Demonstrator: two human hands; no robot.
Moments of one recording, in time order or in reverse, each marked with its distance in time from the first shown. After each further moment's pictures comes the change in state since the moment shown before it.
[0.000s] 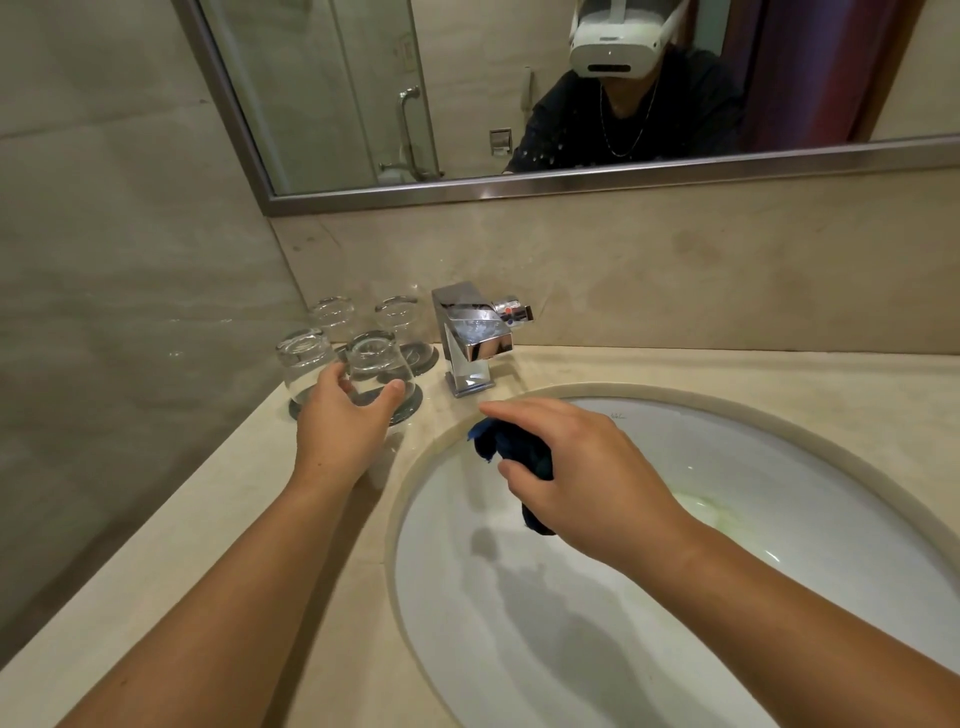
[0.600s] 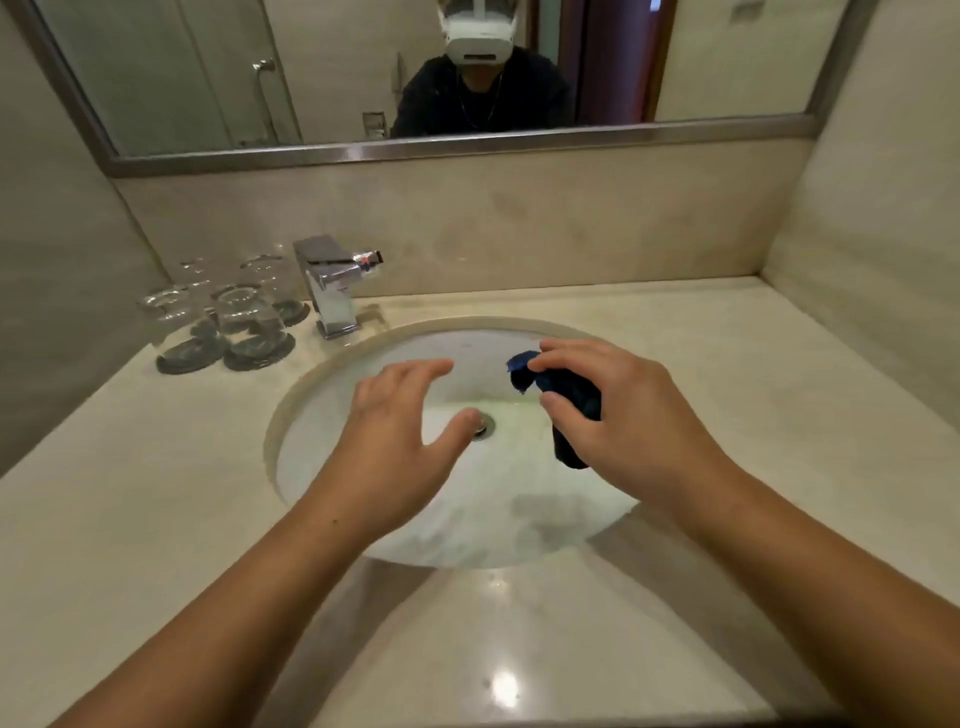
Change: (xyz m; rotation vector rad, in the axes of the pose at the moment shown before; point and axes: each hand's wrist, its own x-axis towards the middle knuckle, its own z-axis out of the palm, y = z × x) left_hand -0.220 0.077 0.000 0.202 -0.496 0.589; right_hand -0.159 0.011 -0.111 -0.127 0.245 0.153
